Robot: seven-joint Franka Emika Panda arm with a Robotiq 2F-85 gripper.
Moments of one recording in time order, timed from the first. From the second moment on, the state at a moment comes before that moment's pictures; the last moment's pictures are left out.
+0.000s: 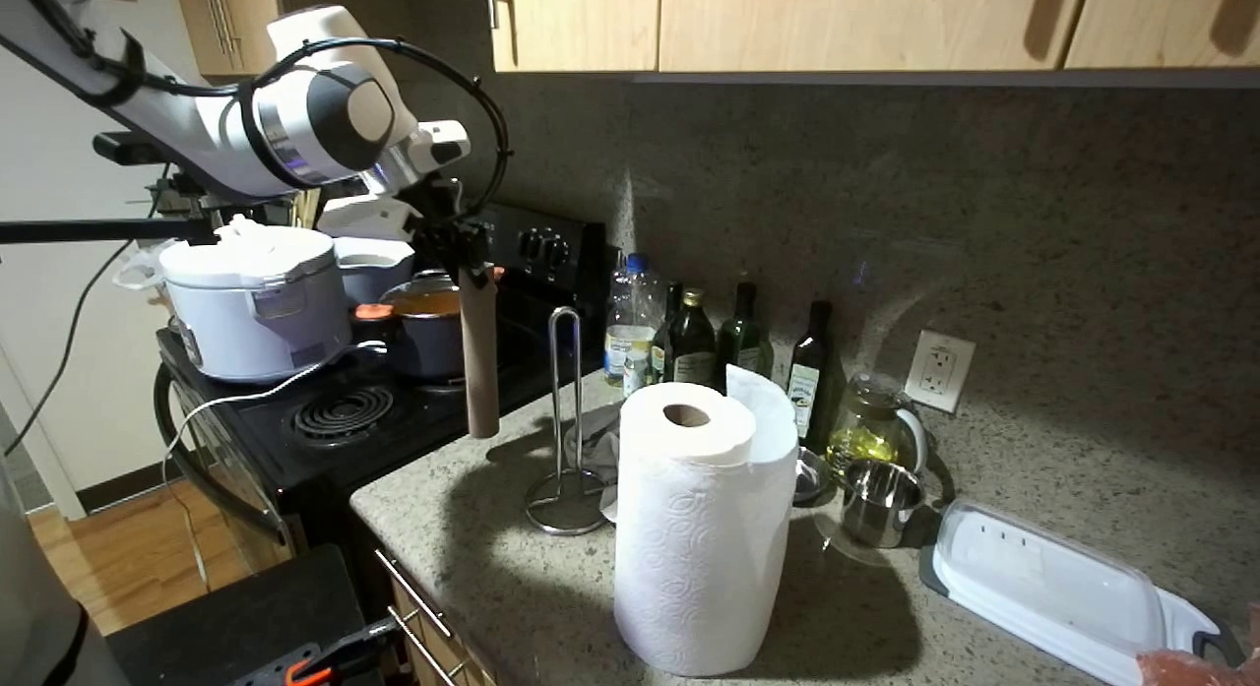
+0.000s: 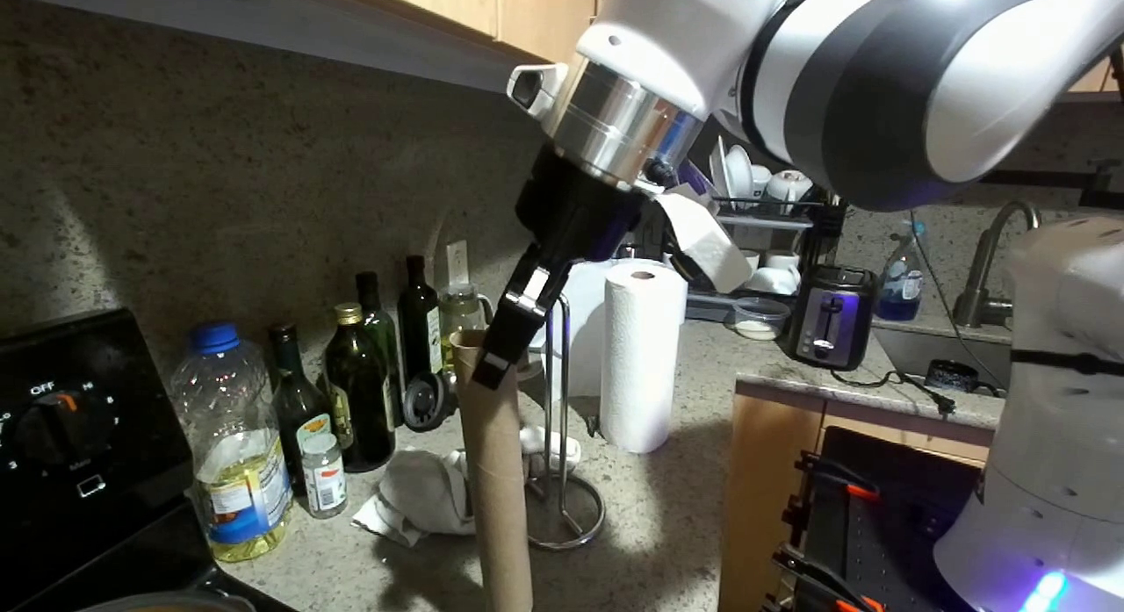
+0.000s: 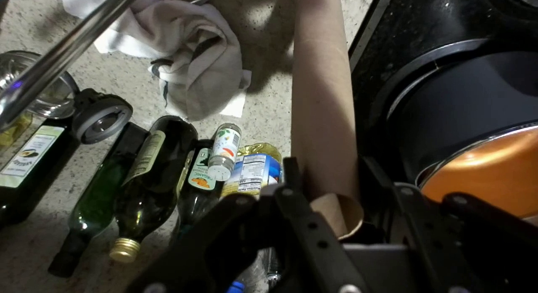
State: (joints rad) arm 0.24 -0.29 0.44 -2.48 -0.18 2.66 0.37
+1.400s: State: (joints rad) arm 0.24 -0.26 0.47 -2.50 -0.29 2.72 0.48
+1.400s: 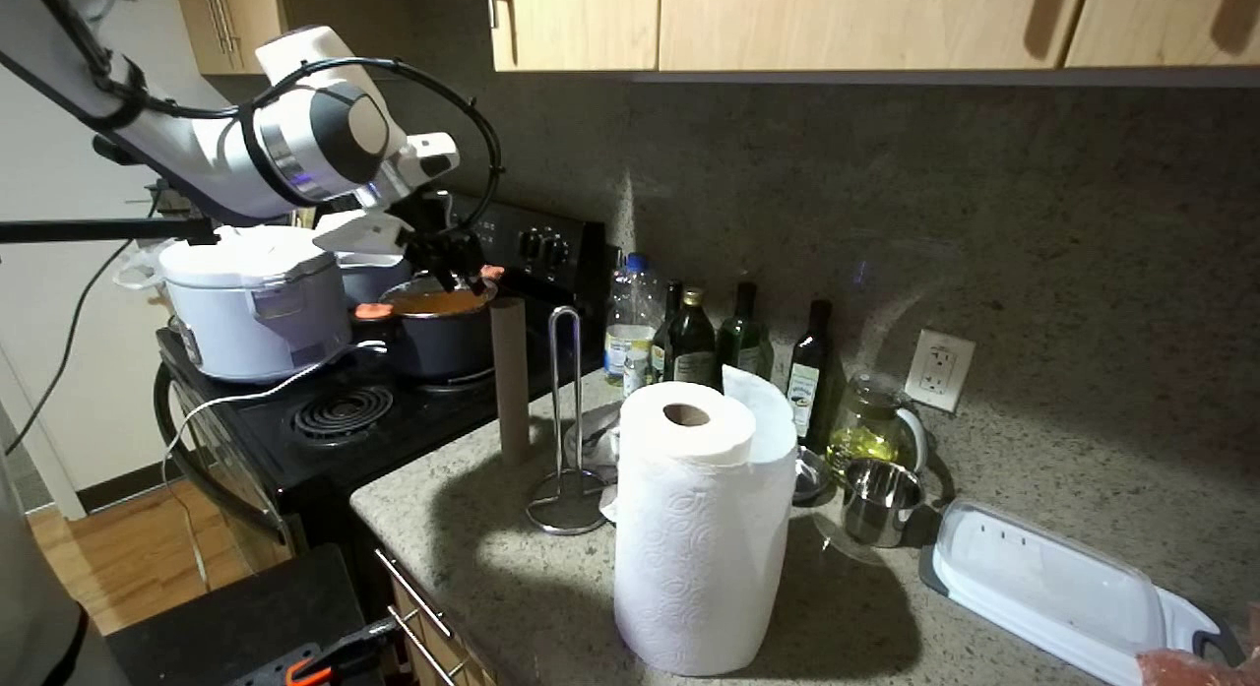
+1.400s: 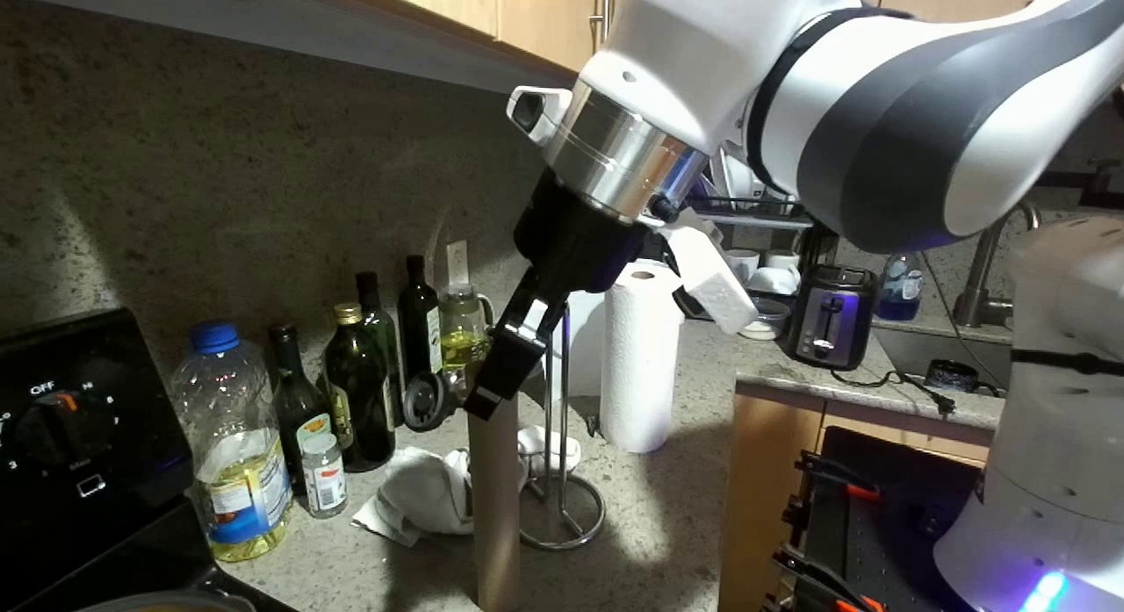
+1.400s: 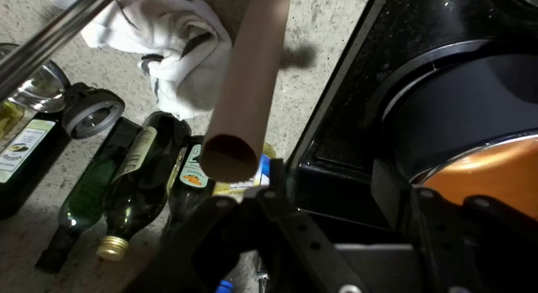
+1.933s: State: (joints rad) arm 0.26 -0.35 0.49 -2.50 -0.22 2.67 0.48
